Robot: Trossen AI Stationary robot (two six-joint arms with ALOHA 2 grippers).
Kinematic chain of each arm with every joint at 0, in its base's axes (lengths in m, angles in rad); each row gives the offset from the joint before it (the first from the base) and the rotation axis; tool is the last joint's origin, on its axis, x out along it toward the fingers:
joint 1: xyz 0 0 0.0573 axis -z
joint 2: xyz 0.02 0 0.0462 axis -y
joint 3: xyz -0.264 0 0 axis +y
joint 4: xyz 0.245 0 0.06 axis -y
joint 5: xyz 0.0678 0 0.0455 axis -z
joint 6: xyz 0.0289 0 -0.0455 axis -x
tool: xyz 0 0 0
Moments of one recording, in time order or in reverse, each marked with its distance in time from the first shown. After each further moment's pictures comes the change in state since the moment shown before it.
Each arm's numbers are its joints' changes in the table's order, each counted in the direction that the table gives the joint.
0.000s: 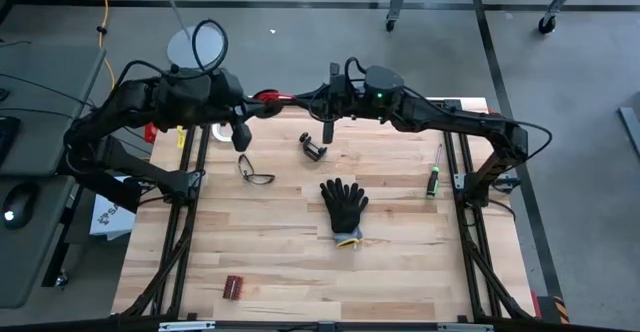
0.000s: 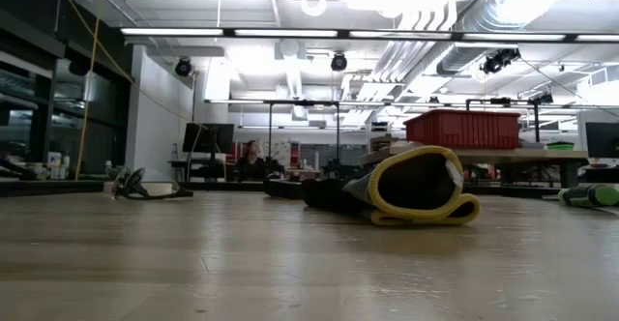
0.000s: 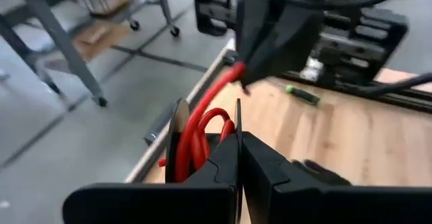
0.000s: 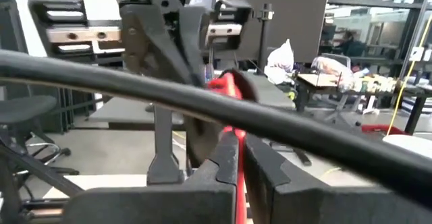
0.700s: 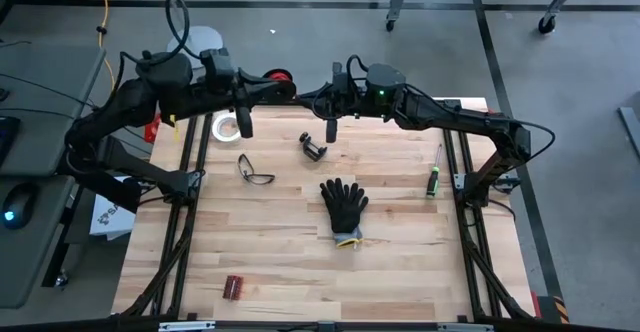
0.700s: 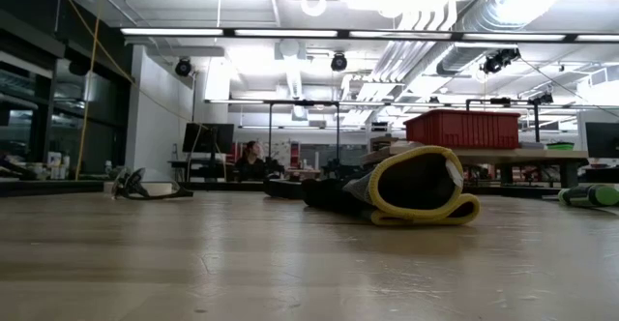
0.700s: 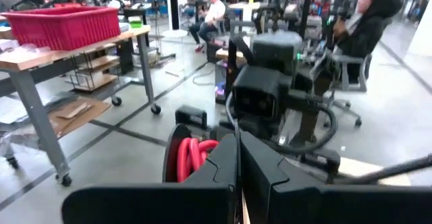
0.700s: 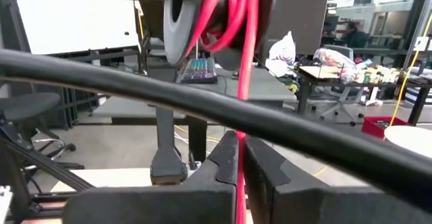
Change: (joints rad) left arm -0.015 -0.007 -0.002 0.381 0.060 -0.076; right arm 0.001 0.018 -0.002 -0.063 -0.016 -0.011
